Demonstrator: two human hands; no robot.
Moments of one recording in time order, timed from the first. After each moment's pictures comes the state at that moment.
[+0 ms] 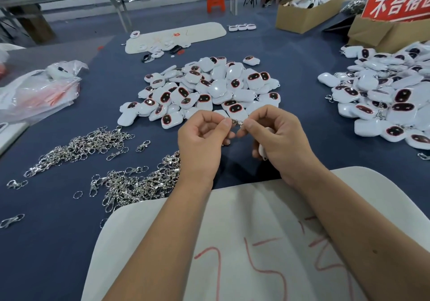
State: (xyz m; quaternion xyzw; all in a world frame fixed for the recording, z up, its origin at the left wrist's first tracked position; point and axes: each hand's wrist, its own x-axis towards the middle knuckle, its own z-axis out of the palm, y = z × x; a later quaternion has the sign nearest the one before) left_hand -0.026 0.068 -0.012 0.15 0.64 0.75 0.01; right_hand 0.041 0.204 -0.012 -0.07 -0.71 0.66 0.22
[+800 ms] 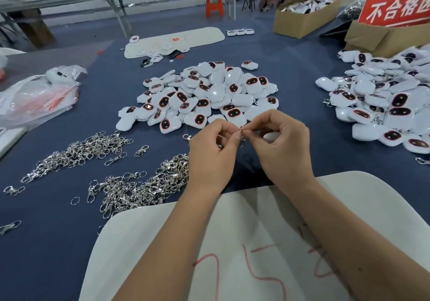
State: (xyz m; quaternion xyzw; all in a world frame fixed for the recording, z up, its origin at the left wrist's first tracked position) left_hand -0.019 0.075 -0.009 0.24 0.78 0.58 -0.04; right_hand 0.043 0.197 -0.015 -0.12 -0.78 0.47 0.39
